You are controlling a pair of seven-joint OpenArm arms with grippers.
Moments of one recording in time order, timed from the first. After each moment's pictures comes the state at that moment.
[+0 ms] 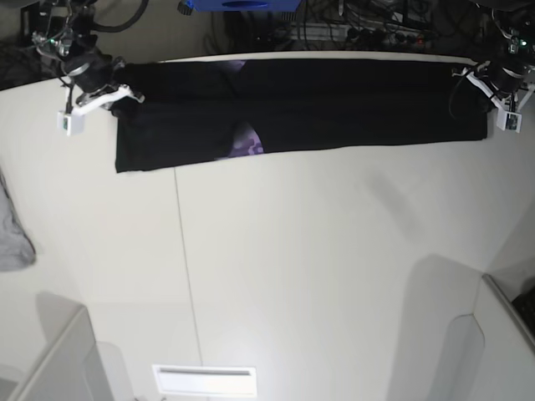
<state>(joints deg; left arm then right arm) 28.0 -14.7 -47.0 101.4 -19.2 -39.4 49.4 -33.4 7.9 21.7 112.6 43.9 2.4 -50.8</state>
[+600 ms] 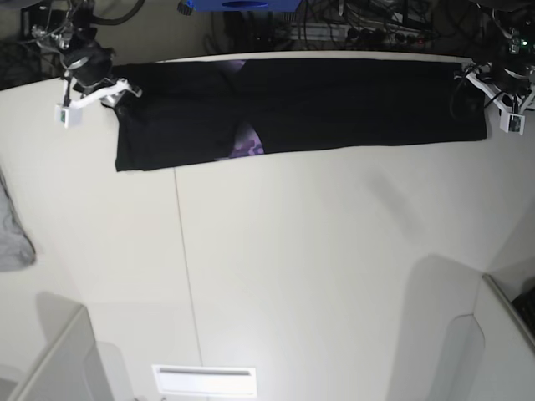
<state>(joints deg) 28.1 -14.2 -47.5 104.2 -19.3 -39.4 49.5 -35.4 7.9 21.9 112.6 43.7 2.5 -47.5</state>
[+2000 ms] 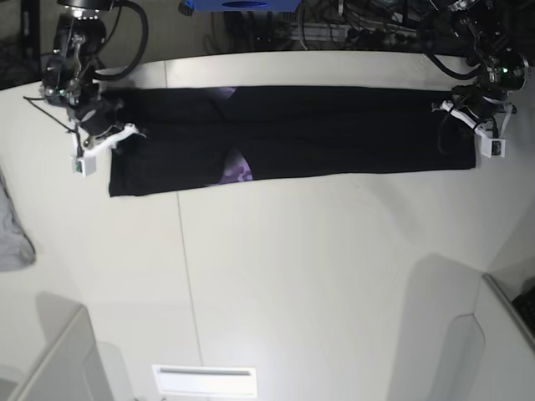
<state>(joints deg) 17.5 -9.8 -44.1 96.8 -19.4 -36.2 49.6 -16.5 9.7 18.7 95.2 32.0 12.3 -49.4</state>
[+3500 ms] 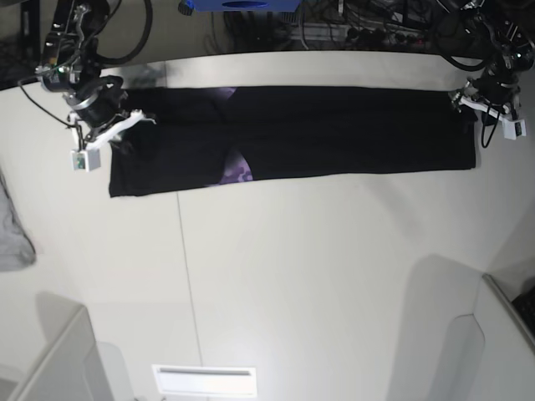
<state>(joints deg) 15.4 -10.3 -53.7 83.4 -26.7 -39.3 47.4 -23.1 7.9 18.3 111.0 32.5 12.9 -51.6</state>
